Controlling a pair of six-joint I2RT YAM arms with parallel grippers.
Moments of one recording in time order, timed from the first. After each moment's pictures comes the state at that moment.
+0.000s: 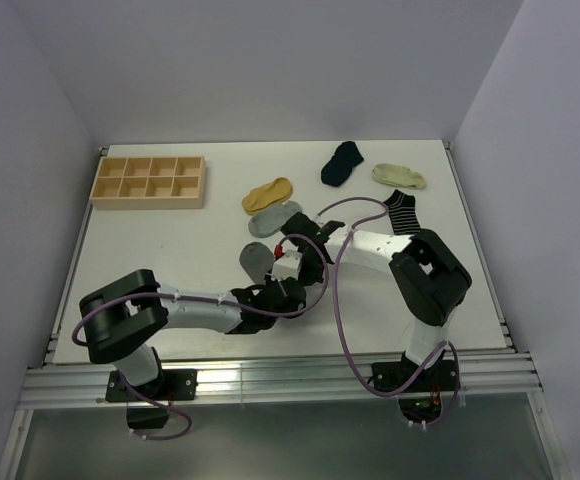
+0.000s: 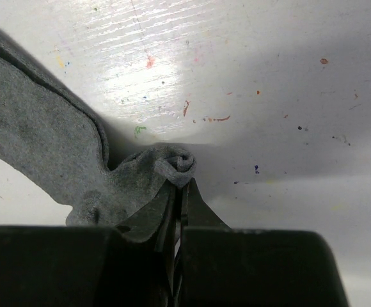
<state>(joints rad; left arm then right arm) -1.18 1.64 0.76 0.08 -0.52 -0.68 0.76 1.79 1.11 -0.61 0.08 1.03</state>
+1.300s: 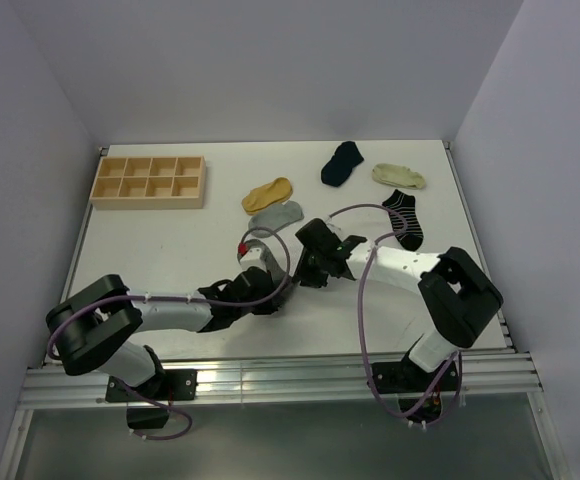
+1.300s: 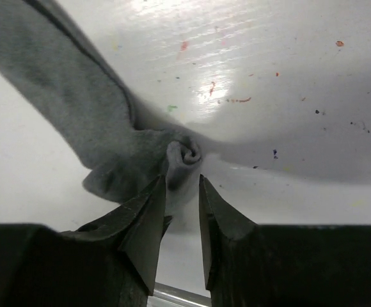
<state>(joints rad) -1.03 1.50 0.56 0.21 -0.25 -0.90 0.75 1.62 0.92 -0.39 0.04 1.08</state>
